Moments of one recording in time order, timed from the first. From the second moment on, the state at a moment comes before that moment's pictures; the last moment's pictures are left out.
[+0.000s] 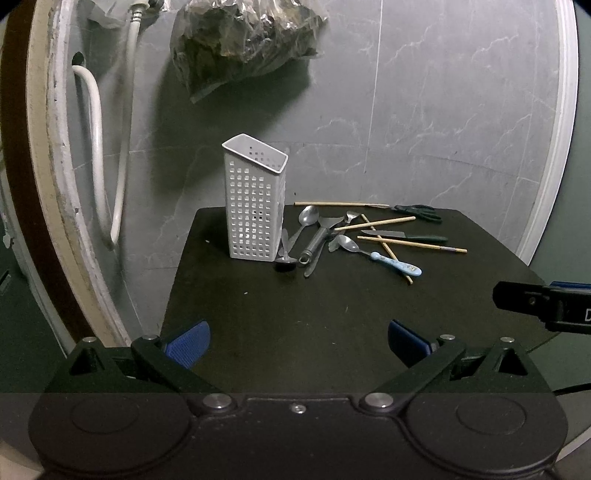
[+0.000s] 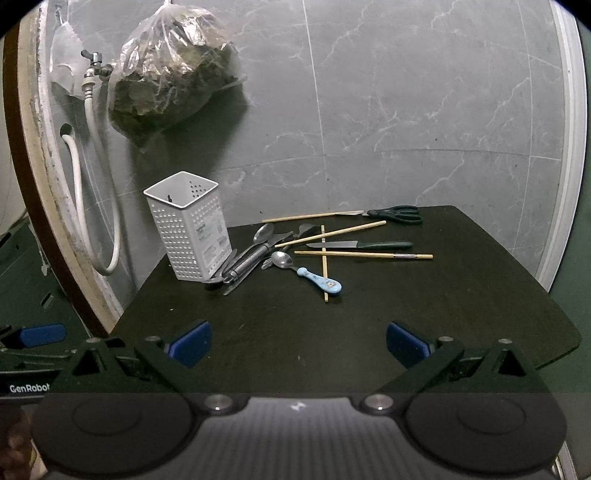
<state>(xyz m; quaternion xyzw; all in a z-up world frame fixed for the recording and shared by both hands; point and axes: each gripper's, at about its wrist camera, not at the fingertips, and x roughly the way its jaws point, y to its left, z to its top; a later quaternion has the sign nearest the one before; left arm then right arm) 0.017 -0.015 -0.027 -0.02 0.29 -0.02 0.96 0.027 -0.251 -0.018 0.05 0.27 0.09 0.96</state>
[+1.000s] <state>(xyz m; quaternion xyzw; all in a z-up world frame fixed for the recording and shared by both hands) 0.216 0.006 -0.030 0.03 0.24 0.10 0.97 0.190 -0.255 -0.038 0.02 0.31 0.16 0.94</state>
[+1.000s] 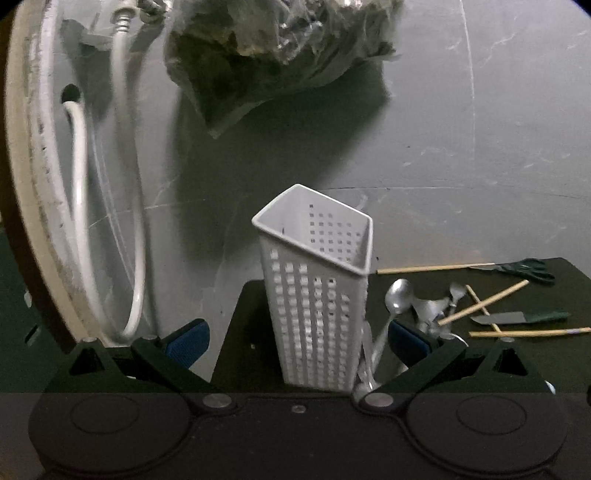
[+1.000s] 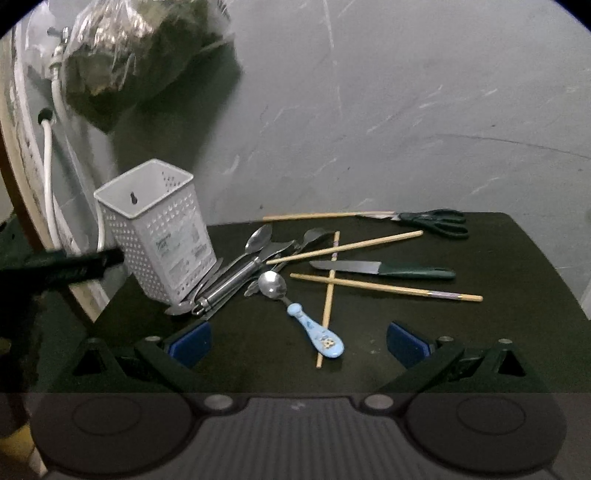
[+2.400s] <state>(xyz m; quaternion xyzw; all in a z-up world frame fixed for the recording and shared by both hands) 0.210 0.066 -0.041 0.05 0.24 -0.08 0.97 0.243 -0.116 -0.092 -0.22 0.27 0.27 0.90</state>
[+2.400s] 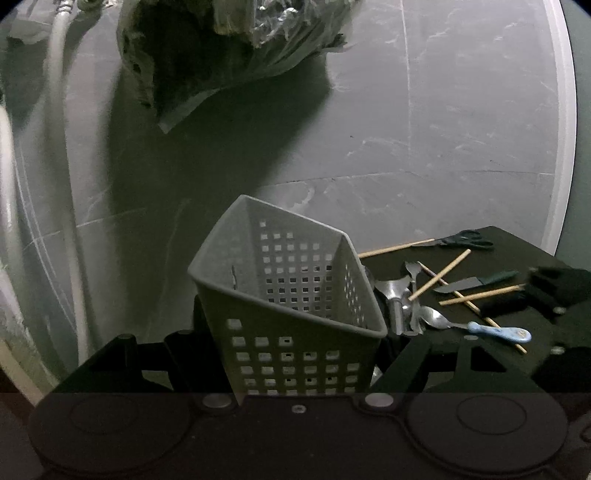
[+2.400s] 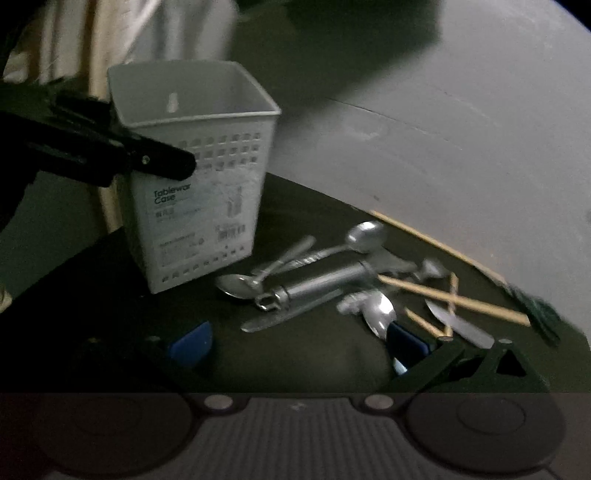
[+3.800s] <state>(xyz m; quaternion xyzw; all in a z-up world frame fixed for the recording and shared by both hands) 0.185 0.050 -0.036 0.04 0.25 -0.03 0.97 0.267 -0.100 -0.105 -0.33 0.09 0.44 0.83</state>
